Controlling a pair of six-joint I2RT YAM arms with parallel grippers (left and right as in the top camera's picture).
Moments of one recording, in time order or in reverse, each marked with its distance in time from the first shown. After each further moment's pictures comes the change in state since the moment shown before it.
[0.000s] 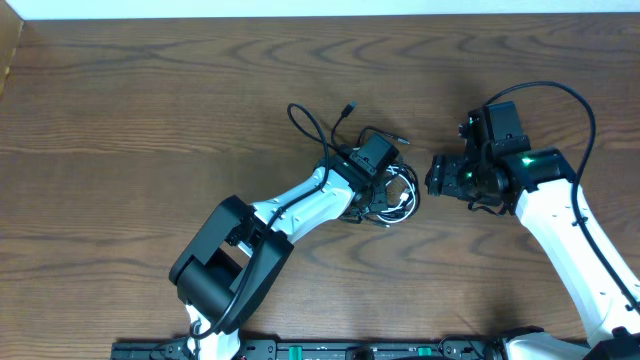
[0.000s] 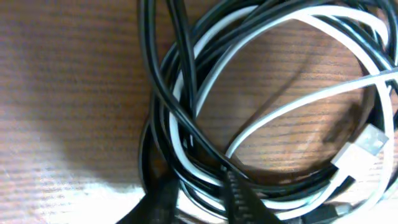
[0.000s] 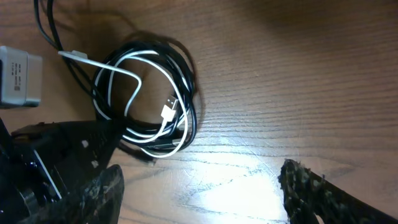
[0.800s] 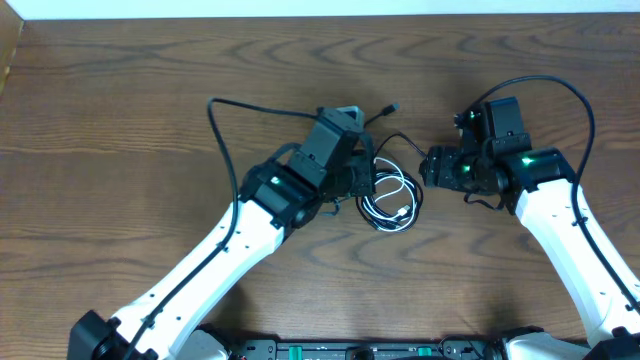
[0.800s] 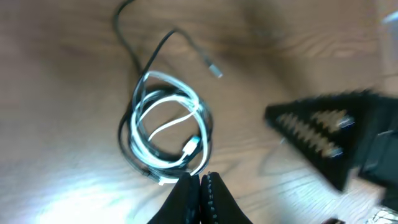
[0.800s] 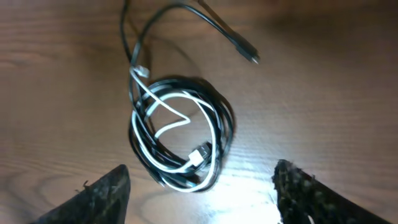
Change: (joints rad) left arm 0.056 -0.508 -0.009 -0.079 0.087 0.113; right arm 0.002 0.002 -0.001 0.128 -0.068 -0.034
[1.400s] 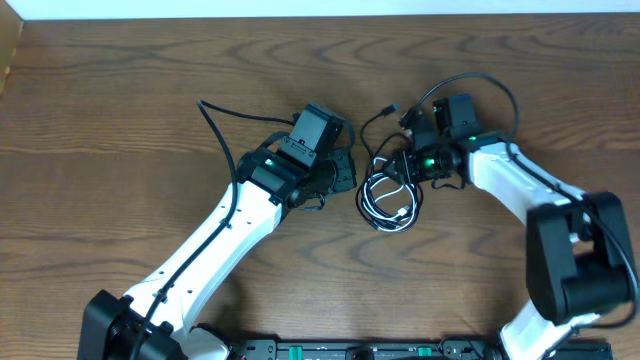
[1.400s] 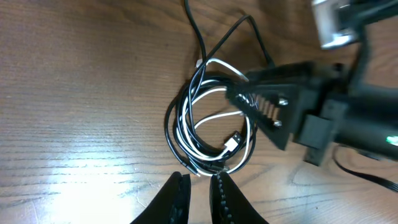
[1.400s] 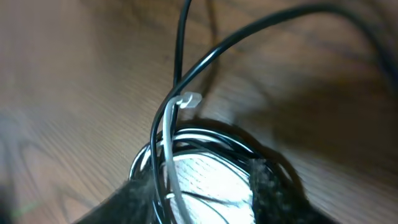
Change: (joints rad) left arm 0.094 0.066 0.000 -0.097 0.012 -0.056; right arm 0.017 0.434 -0.004 0.351 -0.350 -0.327
